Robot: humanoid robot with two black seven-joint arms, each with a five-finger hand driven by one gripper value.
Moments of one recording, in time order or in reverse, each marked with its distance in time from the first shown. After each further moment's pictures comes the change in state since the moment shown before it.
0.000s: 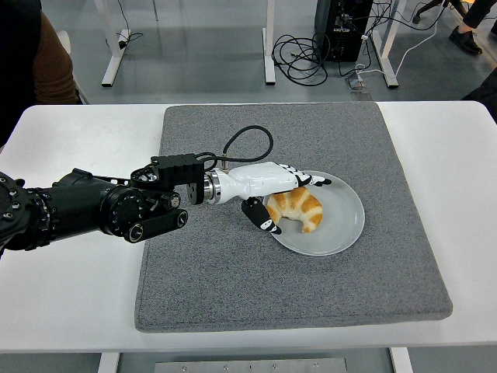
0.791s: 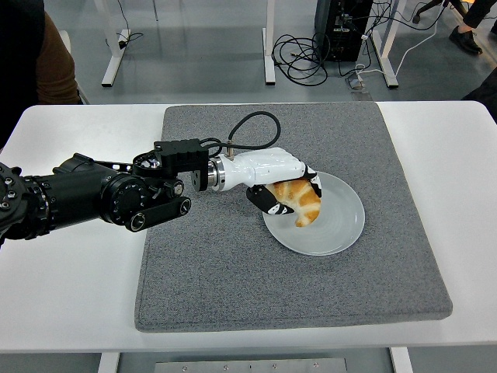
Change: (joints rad) left arm -0.045 0.000 -0.020 0.002 0.042 0.012 -0.002; right arm 0.000 0.000 0.000 0.000 0.000 -0.001 0.000
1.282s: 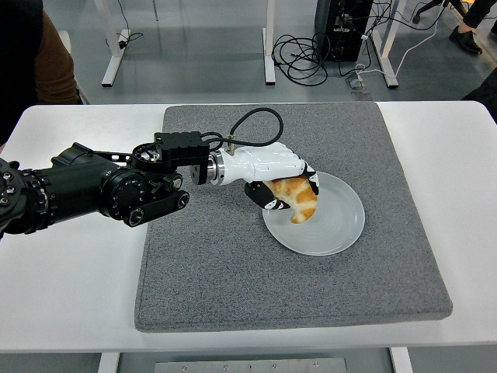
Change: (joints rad) left arm -0.023 0.000 0.000 0.018 0.074 0.002 -0.003; right arm 0.000 0.000 0.000 0.000 0.000 0.000 0.000
